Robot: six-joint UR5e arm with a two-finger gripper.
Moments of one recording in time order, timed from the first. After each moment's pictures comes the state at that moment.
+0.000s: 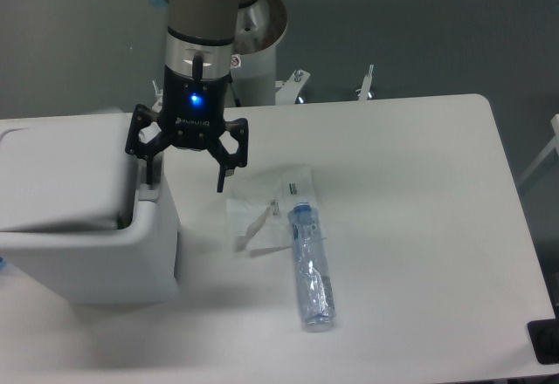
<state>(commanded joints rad) 2.29 -1.61 -1.72 -0.91 1.25 0.19</state>
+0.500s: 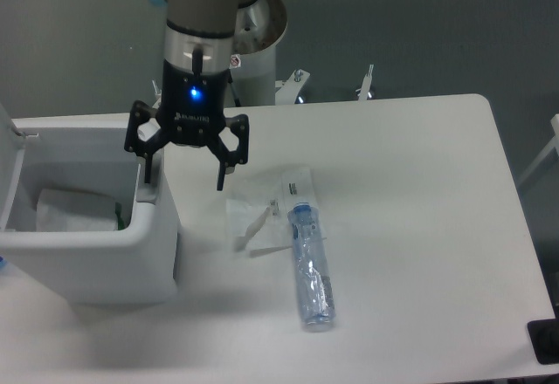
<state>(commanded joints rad) 2.30 -1.56 -1.66 -0.91 1.25 0.17</state>
